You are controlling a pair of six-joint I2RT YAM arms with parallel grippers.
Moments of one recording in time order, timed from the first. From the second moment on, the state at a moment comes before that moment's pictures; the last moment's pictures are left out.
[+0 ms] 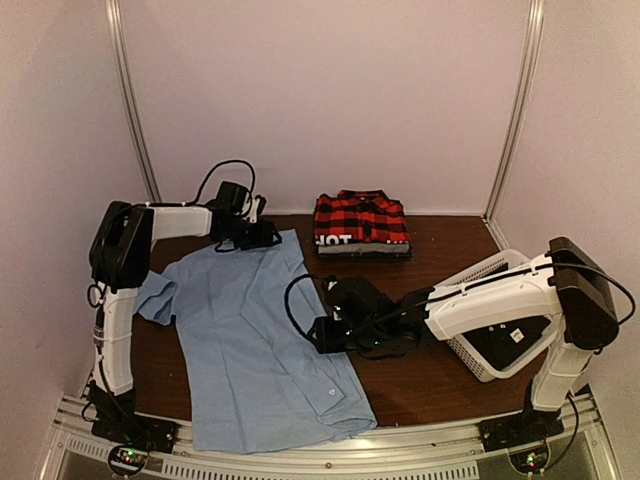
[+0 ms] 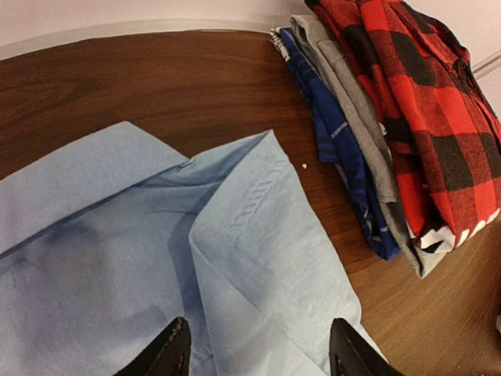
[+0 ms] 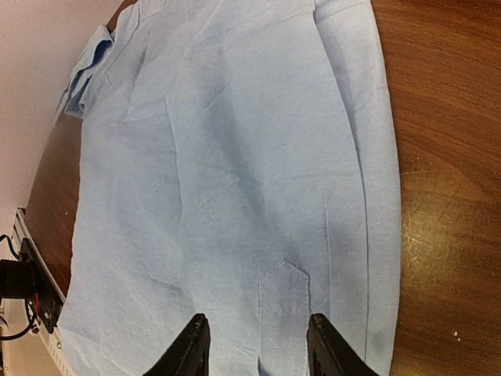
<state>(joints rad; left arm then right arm) -0.37 2.22 1.66 -0.22 0.30 -0.29 1.15 1.76 1.08 -0.10 0.17 0.82</state>
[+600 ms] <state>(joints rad) -0.37 2.44 1.94 -0.25 0.31 -0.28 1.09 1.81 0.94 0.13 0.15 0.84</state>
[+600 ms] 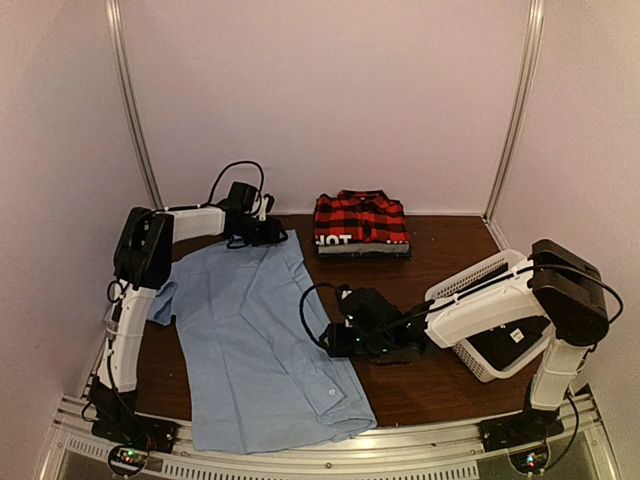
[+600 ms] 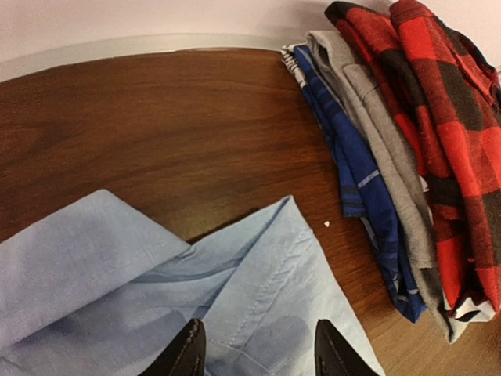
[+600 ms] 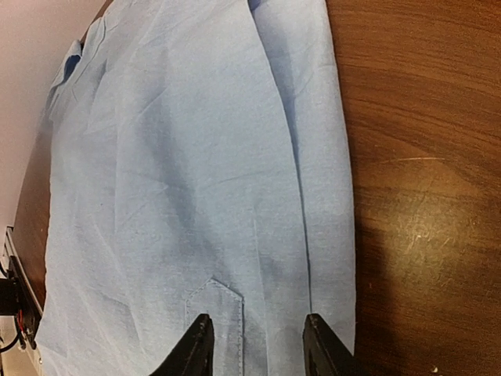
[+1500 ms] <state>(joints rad) -0.33 2.49 1.98 -0.31 0.40 -0.35 1.08 1.81 0.82 0.24 0.13 0.90</state>
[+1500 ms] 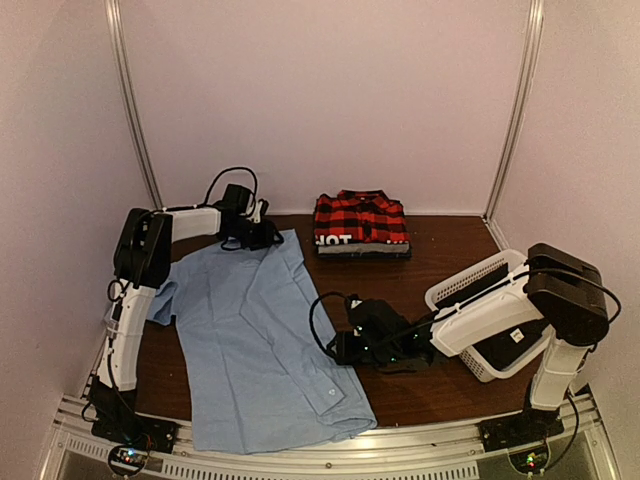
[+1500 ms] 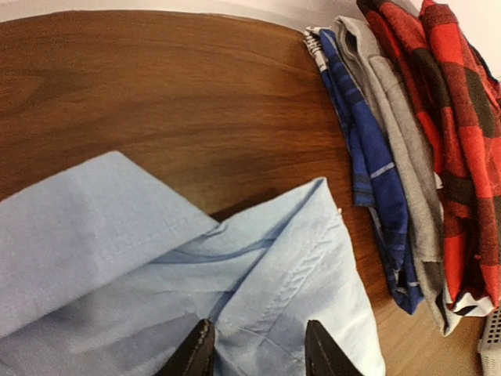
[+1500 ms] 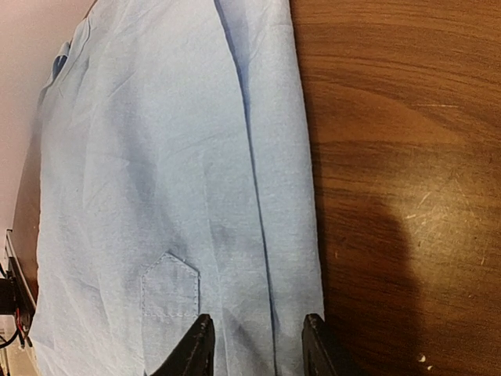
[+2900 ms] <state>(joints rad) -0.29 2.39 1.83 -0.13 0.42 -0.47 1.08 1.82 0.79 0.32 0.11 0.95</state>
